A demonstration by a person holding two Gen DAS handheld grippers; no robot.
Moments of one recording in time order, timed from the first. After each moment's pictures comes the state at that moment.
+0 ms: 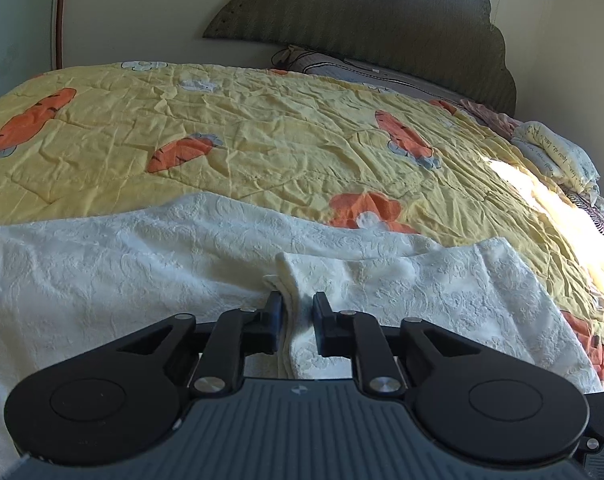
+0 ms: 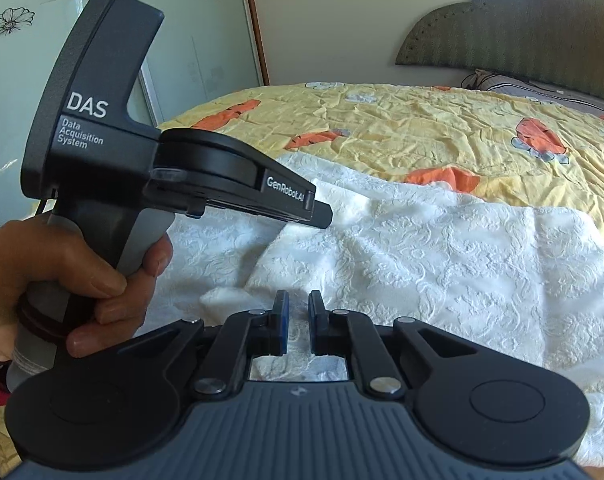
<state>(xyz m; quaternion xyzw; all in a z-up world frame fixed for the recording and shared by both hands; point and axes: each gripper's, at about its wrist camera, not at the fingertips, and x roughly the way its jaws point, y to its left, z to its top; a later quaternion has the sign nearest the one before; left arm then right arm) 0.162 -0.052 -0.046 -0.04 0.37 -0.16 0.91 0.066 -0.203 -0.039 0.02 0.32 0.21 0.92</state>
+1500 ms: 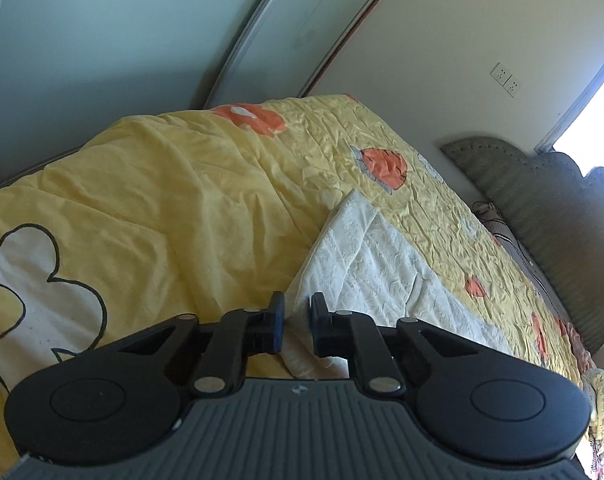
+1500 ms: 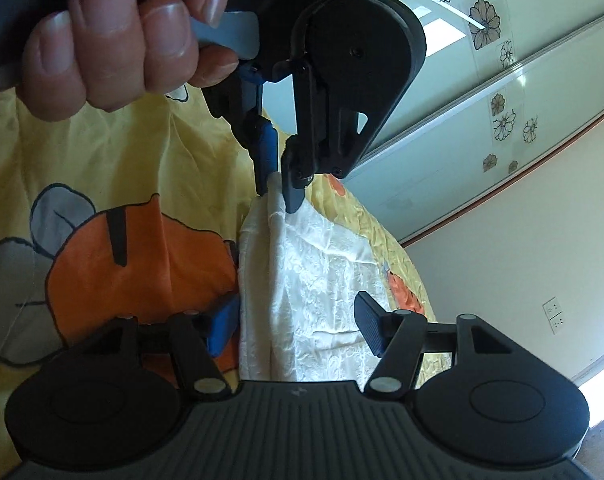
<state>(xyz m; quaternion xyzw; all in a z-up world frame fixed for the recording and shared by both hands) 0.022 0.260 -0.024 -0.31 0.30 0.11 0.89 -0.016 0.092 -0.075 -0.51 0.03 0.32 0.79</state>
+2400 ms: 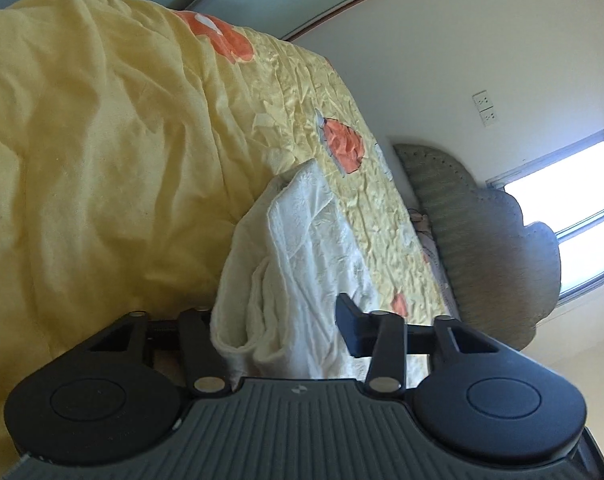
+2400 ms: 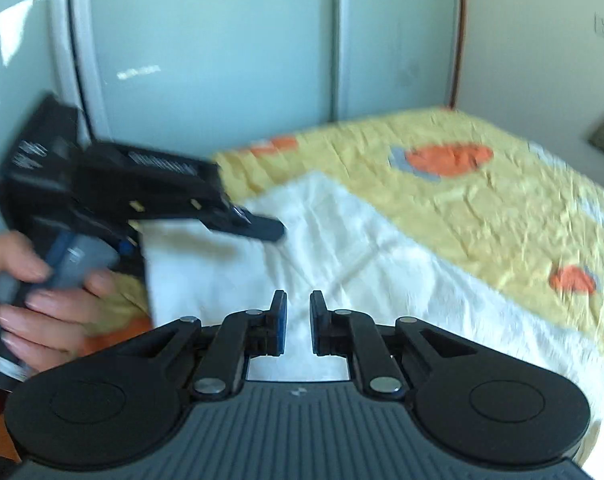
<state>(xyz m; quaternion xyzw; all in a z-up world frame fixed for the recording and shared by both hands) 0.087 0.259 -0.068 -0.47 0.31 0.01 0.83 0.154 0.029 -0.016 -0.15 0.35 0.41 0.83</state>
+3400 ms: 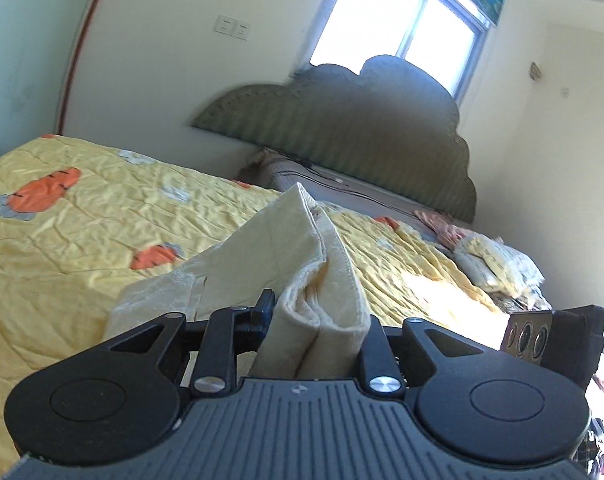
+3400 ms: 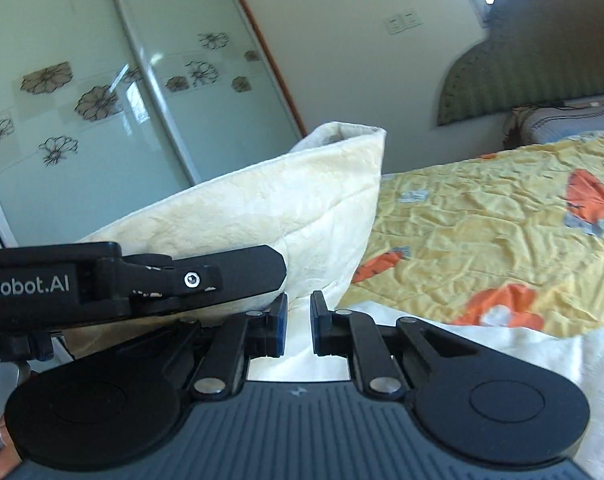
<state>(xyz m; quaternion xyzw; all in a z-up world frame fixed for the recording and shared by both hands) 0.069 -0.070 0.070 -0.13 0.24 -0.19 0.94 0.113 -0.248 0.033 0.17 0.23 0.27 0.92</state>
